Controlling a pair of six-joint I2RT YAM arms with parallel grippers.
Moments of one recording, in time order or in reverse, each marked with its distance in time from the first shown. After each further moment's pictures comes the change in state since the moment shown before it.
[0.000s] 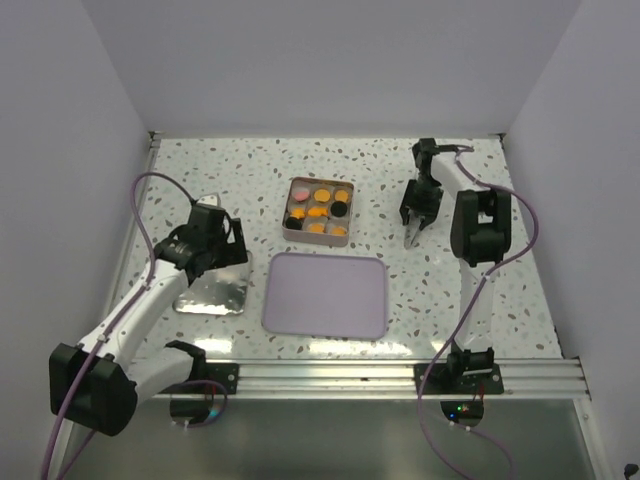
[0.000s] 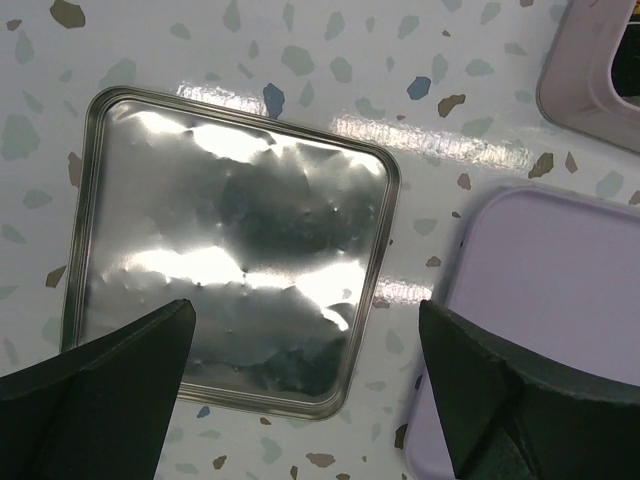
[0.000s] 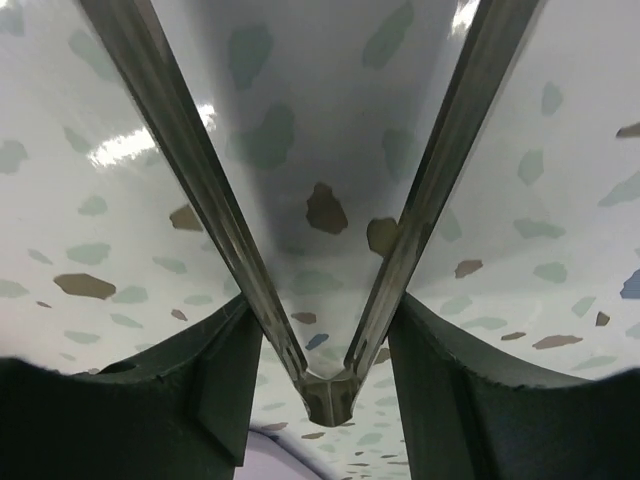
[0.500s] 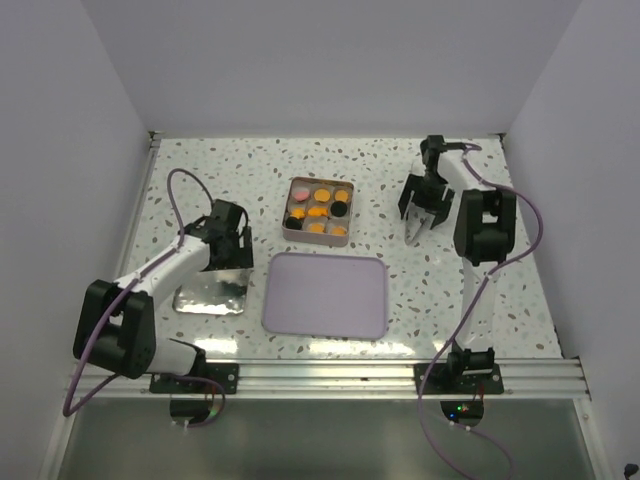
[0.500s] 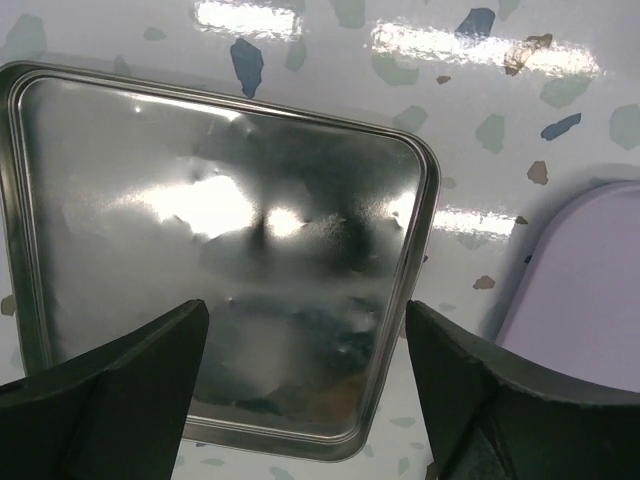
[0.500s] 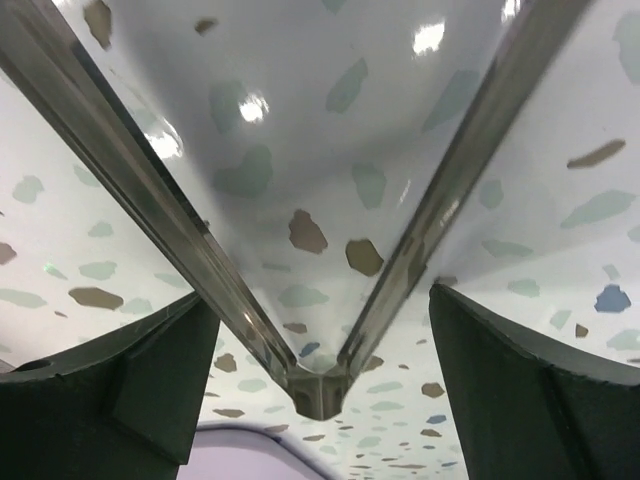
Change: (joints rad) left arm 0.001 0.296 0.013 0.059 -0.003 0.038; right arm -0.042 0.032 0.071 -0.010 -0.027 -0.003
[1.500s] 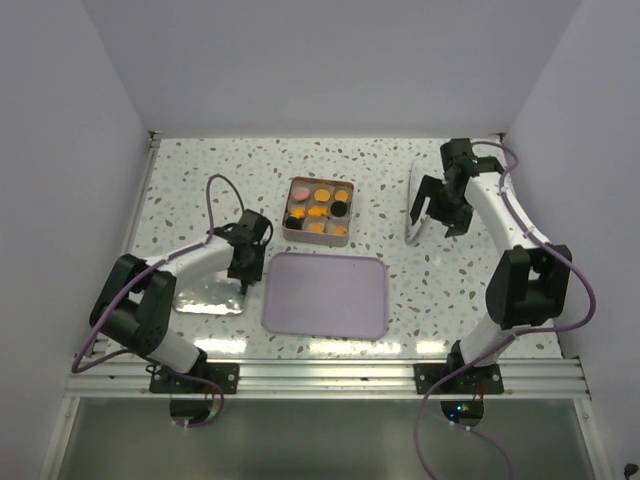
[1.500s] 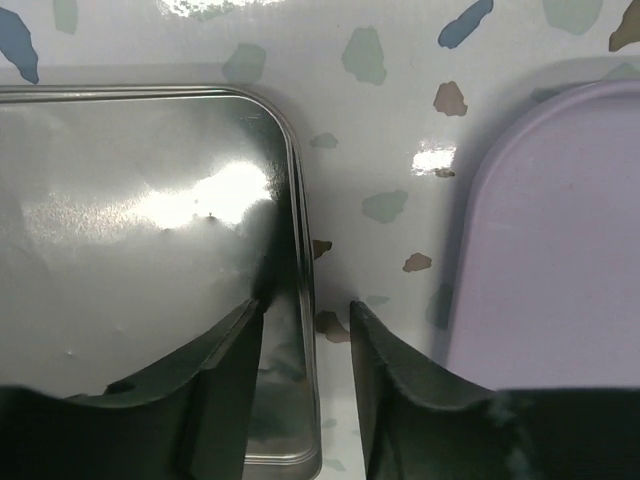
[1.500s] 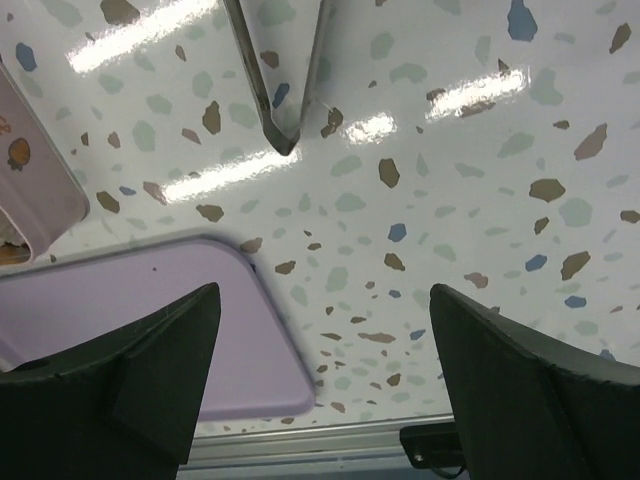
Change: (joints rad) left arm -0.141 0.154 -0.017 0.079 0.050 0.059; right arm 0.027 -0.623 -0.452 0.027 0.000 0.012
